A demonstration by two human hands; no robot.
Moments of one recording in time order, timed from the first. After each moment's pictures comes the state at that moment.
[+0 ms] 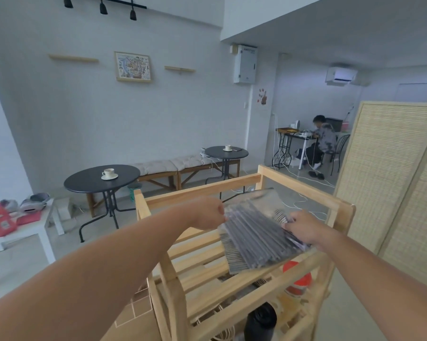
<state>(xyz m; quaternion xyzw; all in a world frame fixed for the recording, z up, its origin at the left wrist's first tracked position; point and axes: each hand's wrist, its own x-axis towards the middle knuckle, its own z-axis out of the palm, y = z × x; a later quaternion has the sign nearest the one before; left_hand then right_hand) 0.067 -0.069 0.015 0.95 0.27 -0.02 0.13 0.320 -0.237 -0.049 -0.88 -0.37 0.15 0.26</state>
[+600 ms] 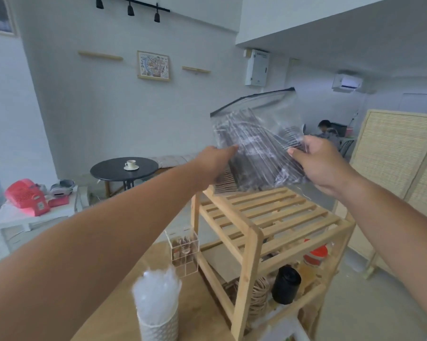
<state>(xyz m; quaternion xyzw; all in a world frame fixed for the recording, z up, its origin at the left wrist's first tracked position) -0.125 -0.097 0.100 0.70 0.36 0.31 0.53 0.060 -0.267 0.117 -0.72 -0.47 0.04 0.51</state>
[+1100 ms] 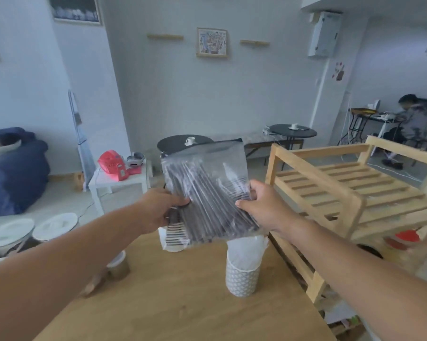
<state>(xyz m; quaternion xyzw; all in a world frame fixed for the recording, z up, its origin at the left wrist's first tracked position) -0.469 -0.060 -0.045 0.51 0.49 0.31 0.63 -0.220 -0.173 -0.044 -0.67 -0.56 0.25 0.42</state>
